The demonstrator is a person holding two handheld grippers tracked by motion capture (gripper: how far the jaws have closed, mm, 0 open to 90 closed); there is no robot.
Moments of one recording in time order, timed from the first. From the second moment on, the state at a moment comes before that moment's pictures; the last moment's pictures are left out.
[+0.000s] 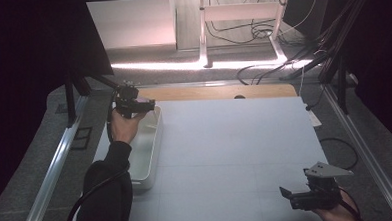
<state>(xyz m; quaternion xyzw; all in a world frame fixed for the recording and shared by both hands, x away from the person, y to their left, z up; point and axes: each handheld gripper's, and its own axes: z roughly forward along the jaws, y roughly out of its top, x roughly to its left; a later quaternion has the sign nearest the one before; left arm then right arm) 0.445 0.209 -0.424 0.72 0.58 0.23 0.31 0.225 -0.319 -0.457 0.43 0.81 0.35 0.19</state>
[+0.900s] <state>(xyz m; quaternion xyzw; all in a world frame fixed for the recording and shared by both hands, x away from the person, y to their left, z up) 0.460 0.199 -0.442 0.72 0.57 0.25 0.31 0.225 -0.319 -0.458 0.42 0.82 0.35 0.19</state>
